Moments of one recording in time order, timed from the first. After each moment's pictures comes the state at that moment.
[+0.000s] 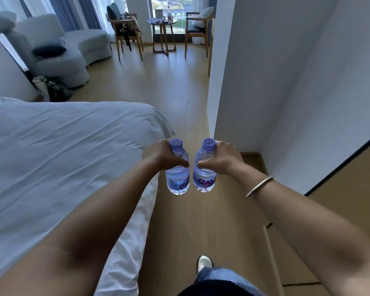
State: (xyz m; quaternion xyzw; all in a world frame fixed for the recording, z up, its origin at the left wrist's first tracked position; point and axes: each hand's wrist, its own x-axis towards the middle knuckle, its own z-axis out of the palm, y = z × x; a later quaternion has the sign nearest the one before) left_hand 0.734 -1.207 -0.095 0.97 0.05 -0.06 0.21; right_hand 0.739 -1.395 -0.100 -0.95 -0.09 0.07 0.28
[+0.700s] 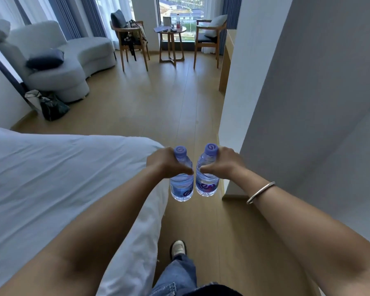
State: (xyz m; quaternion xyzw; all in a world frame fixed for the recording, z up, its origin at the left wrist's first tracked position) left_hand 1.117 -1.137 -0.105 0.97 0.06 -0.08 0.22; right_hand 1.136 -1.320 -0.108 -0.95 -0.09 0.09 0.27
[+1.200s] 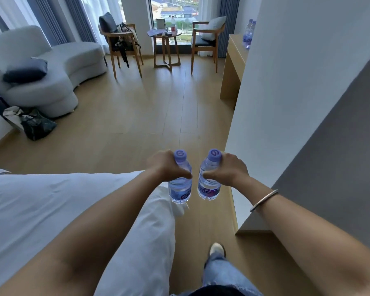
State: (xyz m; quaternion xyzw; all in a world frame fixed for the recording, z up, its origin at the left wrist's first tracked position) left_hand 1.392 -1.043 -0.101 0.98 0.04 -0.08 0.19; right_hand 1.396 -1.235 -0.114 -0.96 -0.06 0.07 0.28
